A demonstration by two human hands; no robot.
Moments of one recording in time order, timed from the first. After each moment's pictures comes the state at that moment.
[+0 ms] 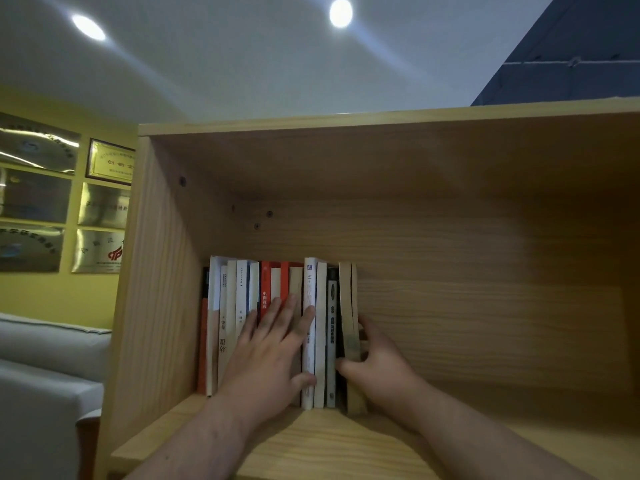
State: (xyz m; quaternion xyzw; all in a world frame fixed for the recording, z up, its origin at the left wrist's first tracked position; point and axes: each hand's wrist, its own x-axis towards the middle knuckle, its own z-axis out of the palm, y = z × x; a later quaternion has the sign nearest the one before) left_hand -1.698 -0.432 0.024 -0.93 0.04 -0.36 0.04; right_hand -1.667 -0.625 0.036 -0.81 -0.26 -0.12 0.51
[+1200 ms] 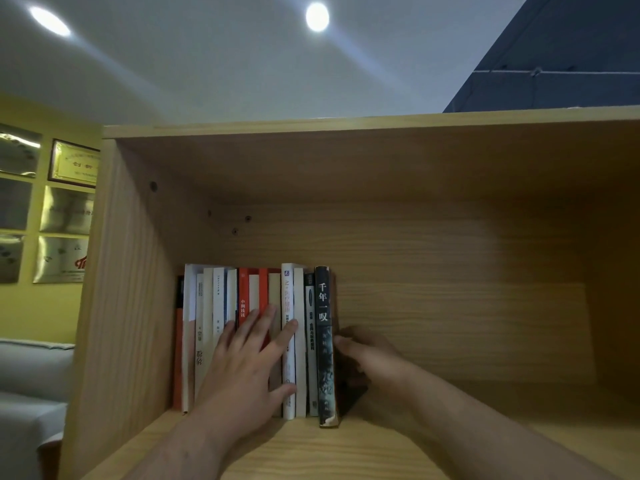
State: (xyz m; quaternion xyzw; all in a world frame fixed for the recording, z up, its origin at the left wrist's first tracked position) left_hand -1.695 -0.427 0.020 -0.92 0.06 -0.38 0.03; right_hand -1.634 -0.642 0.047 -0.80 -0.16 0.01 0.58
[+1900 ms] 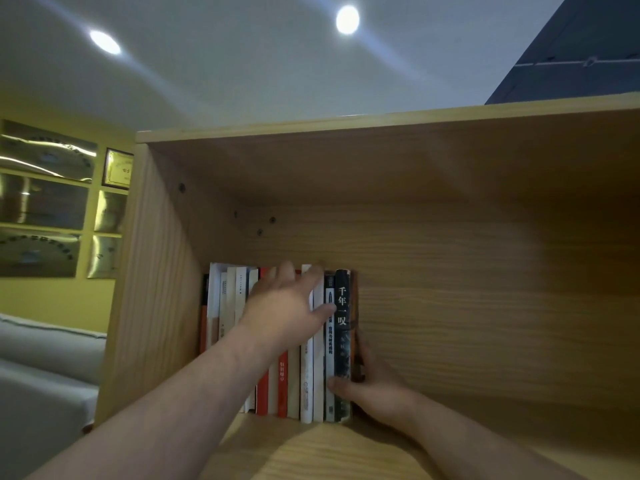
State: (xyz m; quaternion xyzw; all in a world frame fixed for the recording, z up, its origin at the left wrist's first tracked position) left_hand -1.697 -0.457 0.112 -0.91 0.01 -0.41 -0.04; right_hand -1.651 -0.626 0.034 -0.83 -0.28 -0.01 0.48
